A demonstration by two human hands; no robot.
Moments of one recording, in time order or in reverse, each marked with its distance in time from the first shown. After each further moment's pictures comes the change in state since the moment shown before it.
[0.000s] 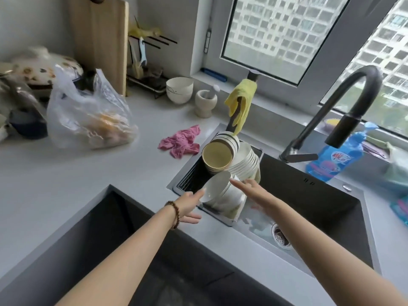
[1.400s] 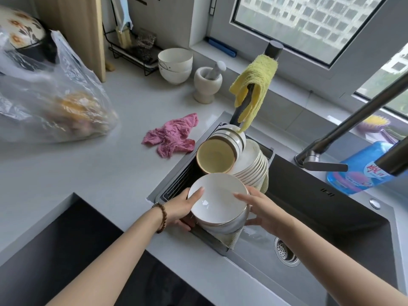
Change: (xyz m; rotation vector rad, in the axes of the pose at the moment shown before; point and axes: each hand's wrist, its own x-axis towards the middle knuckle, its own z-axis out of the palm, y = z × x) left_hand 0.084 0.035 -0.001 0.235 -0.073 0.007; right_hand 0.088 0.007 -0.029 0.204 -0.170 0.056
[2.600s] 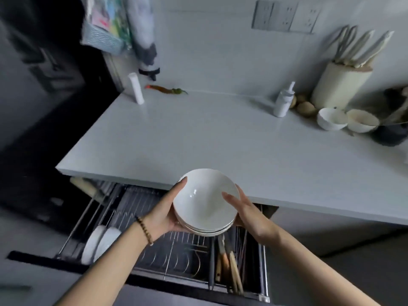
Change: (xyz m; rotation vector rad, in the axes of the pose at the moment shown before) left_hand -0.667 -0.487 -0.064 -1.320 1.066 0.152; right_hand -0.375 0.154 0.659 -0.529 -1.208 -0.402
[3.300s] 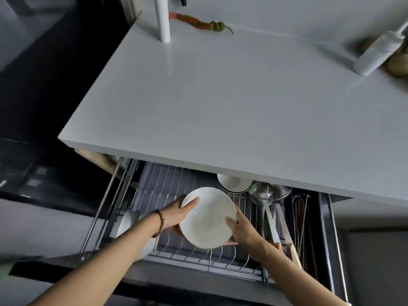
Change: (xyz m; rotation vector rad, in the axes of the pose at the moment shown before) left_hand 0.142 -0.048 -0.235 0.646 -0.041 -0.163; right_hand 0.166 0.160 0.157 -0.134 0.162 0.417
